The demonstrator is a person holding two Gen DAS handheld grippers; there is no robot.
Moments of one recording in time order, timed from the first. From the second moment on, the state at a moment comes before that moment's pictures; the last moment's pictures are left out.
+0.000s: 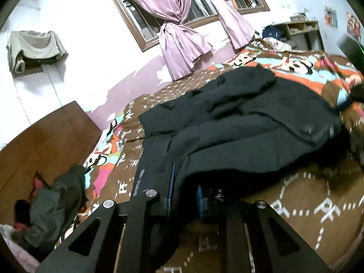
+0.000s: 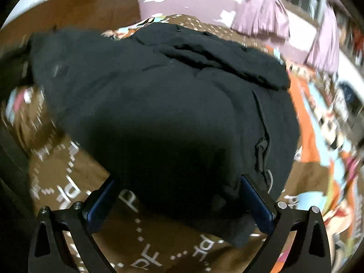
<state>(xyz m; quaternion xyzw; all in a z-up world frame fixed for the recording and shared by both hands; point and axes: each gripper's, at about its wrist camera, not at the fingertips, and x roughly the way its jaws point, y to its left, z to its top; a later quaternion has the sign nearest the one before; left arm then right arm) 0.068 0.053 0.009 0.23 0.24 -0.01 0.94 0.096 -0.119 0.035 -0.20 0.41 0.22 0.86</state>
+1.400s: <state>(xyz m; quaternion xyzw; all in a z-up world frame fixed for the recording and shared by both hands) 0.022 0.079 0.154 0.12 0.17 -0.05 0.98 0.031 -0.200 0.217 0.01 0.21 0.20 0.96</state>
